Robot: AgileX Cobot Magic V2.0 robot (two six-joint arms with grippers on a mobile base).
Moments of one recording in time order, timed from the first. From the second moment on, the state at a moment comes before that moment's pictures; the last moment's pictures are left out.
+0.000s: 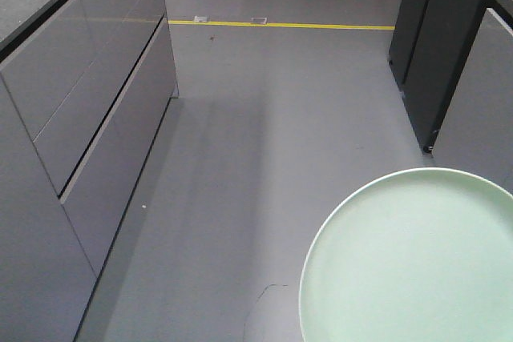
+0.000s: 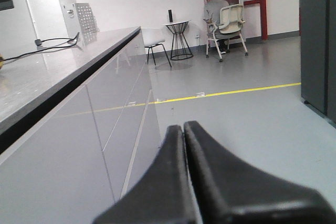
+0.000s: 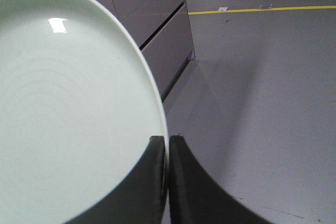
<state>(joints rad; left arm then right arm) 0.00 -0.01 0.02 -0.03 0.06 0.01 0.21 0.20 -0.50 0.29 0.71 -0.04</state>
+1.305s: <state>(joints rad) 0.00 -0.01 0.02 -0.03 0.06 0.01 0.21 0.20 -0.50 0.29 0.71 -0.04</state>
